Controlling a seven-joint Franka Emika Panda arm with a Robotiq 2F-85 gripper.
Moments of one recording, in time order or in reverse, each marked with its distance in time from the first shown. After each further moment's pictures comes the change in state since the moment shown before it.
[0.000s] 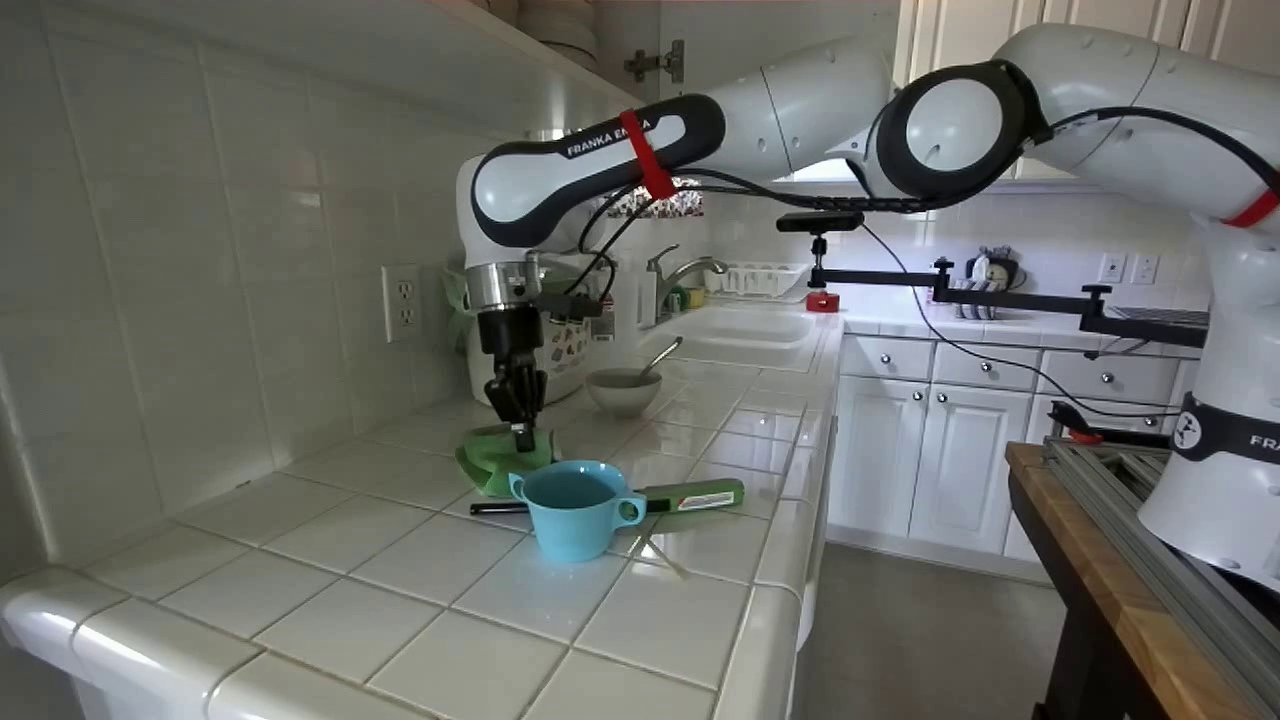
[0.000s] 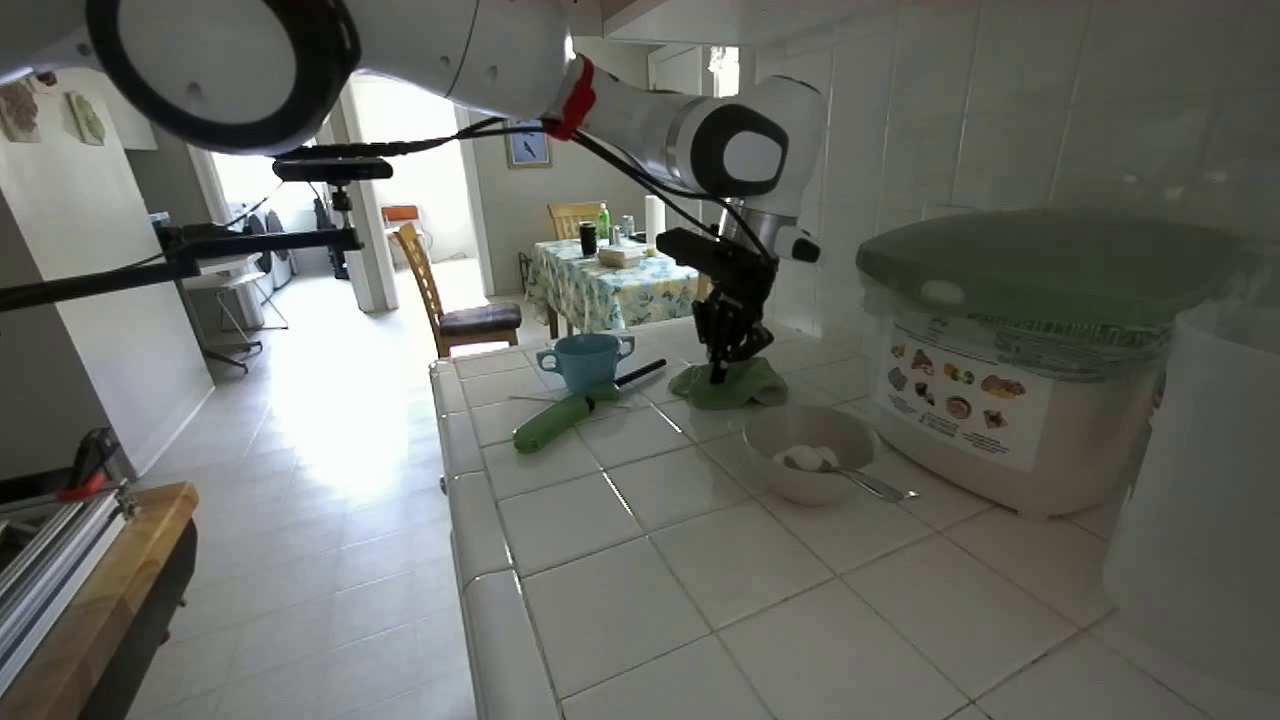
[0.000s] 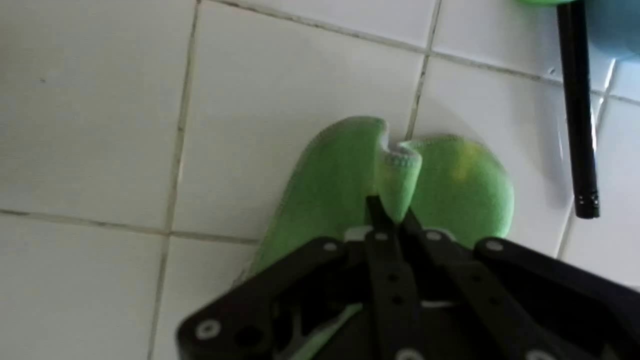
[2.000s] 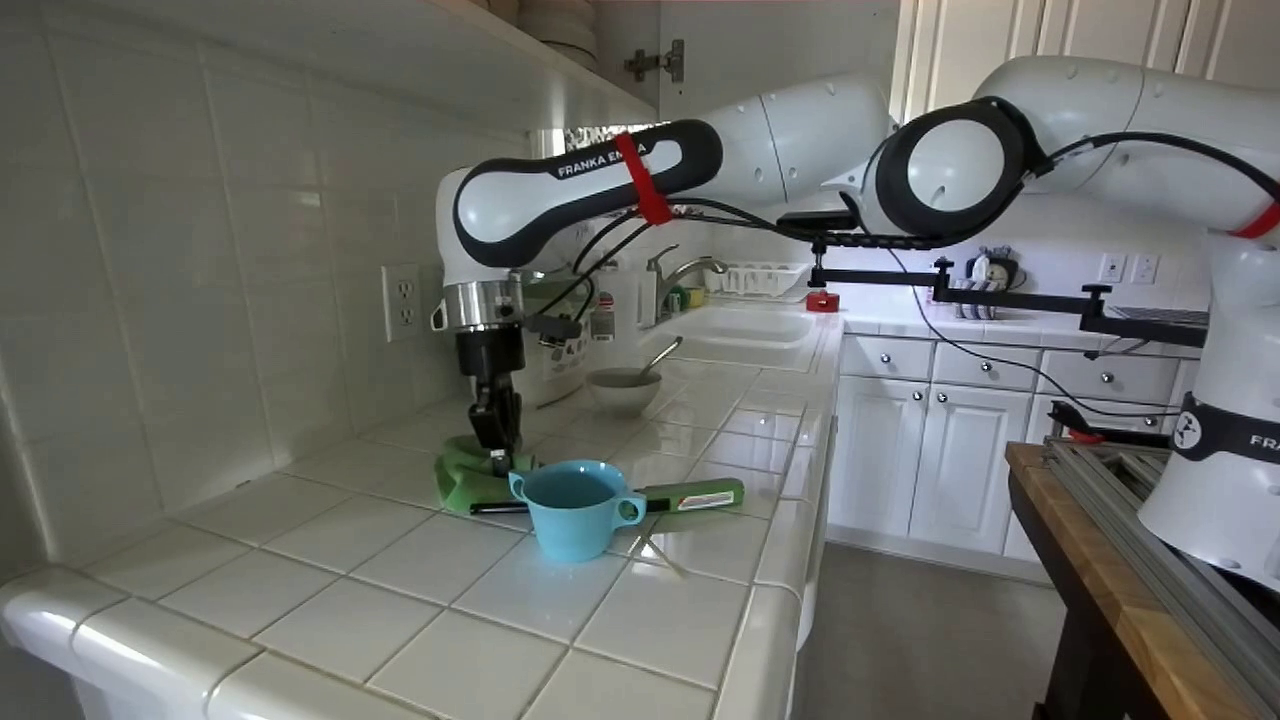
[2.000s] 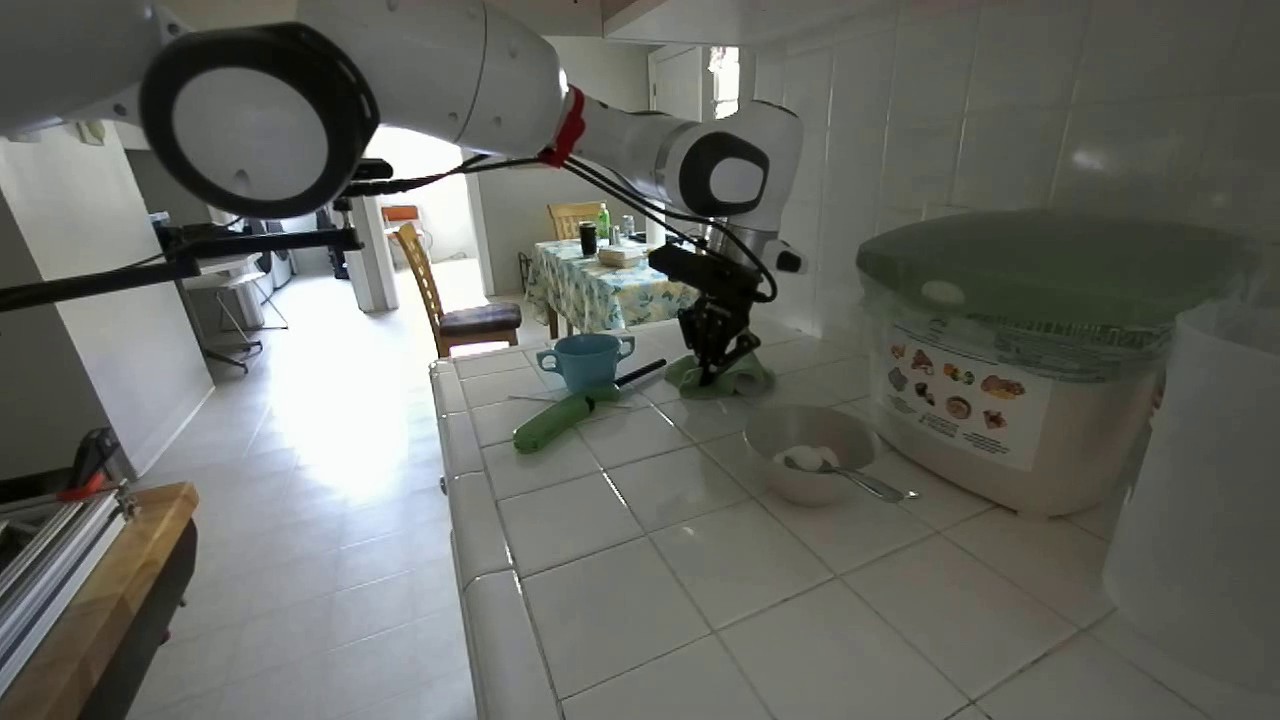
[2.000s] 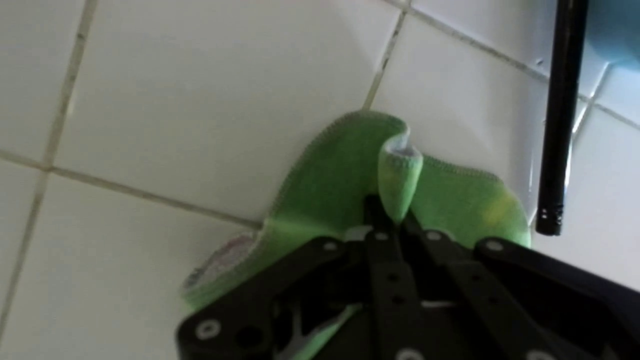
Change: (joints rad) arm 0.036 0.108 0.040 0.141 -0.018 -0.011 -0.134
